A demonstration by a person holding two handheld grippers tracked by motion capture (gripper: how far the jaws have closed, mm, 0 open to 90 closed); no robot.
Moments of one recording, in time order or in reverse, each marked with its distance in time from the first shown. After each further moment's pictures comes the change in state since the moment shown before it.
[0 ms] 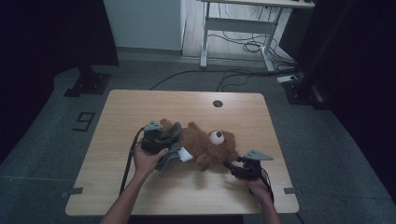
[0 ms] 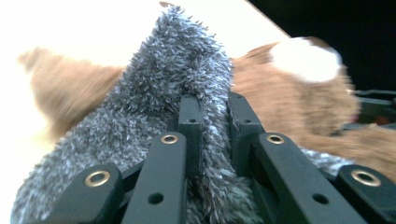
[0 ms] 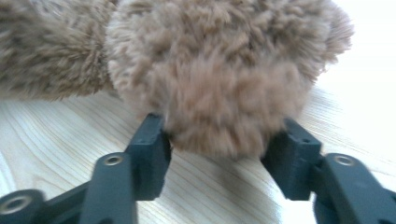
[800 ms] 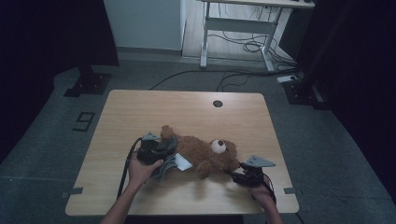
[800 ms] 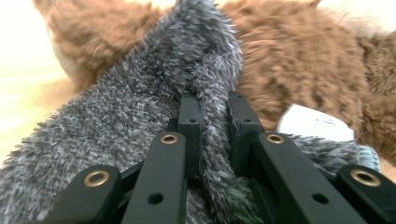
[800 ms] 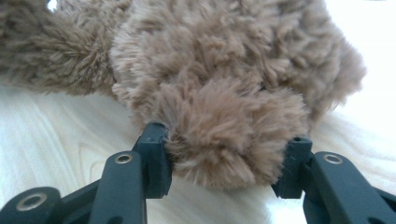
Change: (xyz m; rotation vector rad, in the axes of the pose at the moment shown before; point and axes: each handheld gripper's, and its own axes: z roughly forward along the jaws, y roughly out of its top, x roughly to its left) left arm 0.020 -0.048 -0.005 0.158 0.022 -0.053; right arm 0.013 -0.009 -0.016 0.009 0.076 -0.081
